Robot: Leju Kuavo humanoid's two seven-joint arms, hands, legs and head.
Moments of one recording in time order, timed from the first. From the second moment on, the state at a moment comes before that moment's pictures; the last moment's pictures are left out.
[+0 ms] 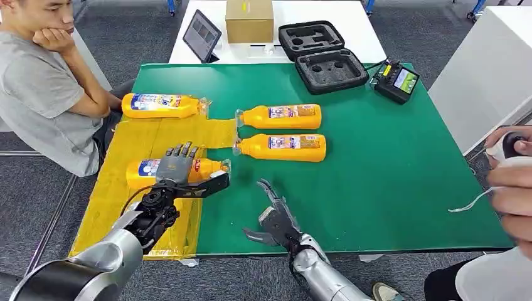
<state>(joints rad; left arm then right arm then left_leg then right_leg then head) -0.74 -0.18 -0.11 -0.31 -1.33 0.40 -0.06 -0.40 0.17 0.43 -0.55 0.12 -0.35 -0.70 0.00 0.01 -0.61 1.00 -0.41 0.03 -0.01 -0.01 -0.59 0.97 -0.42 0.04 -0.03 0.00</state>
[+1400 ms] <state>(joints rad) -0.47 -0.20 -0.36 -0.94 -0.92 0.48 -0.42 -0.30 0.14 0.39 -0.69 0.13 -0.43 -0.70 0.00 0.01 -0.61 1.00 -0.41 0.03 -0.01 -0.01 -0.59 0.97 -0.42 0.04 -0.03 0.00</state>
